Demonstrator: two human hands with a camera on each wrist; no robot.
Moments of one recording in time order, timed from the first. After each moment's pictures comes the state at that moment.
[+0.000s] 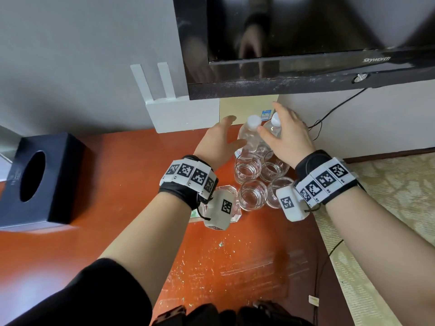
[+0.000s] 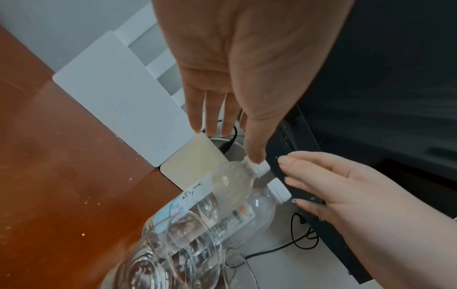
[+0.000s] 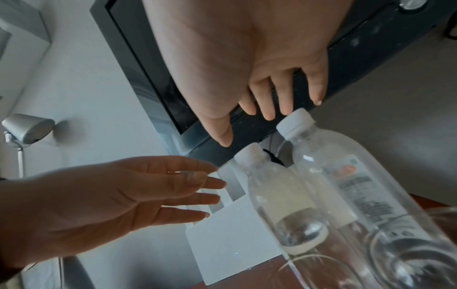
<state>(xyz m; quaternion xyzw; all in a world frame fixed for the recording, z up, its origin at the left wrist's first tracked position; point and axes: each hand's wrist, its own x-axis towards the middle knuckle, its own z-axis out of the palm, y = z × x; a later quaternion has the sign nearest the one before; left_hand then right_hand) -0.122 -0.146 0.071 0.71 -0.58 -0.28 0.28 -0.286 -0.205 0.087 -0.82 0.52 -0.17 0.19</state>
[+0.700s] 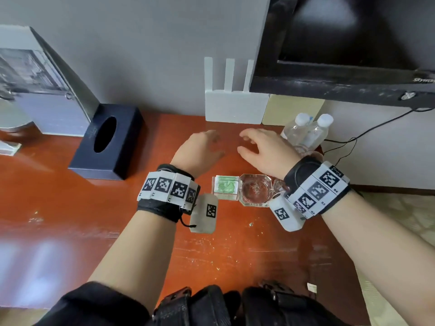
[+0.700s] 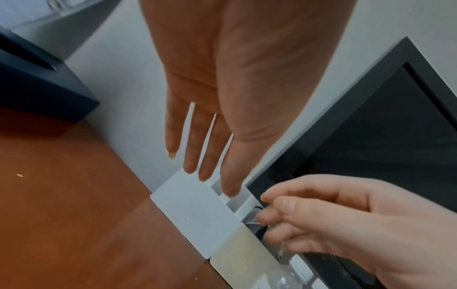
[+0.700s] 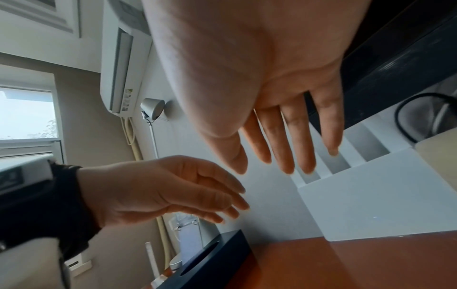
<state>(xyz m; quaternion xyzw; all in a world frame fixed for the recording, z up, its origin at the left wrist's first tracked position) -0.043 0.004 0.101 0.80 -0.51 -0.22 0.23 -0.197 -0.084 0.118 -0.92 0.34 -0.03 0.20</state>
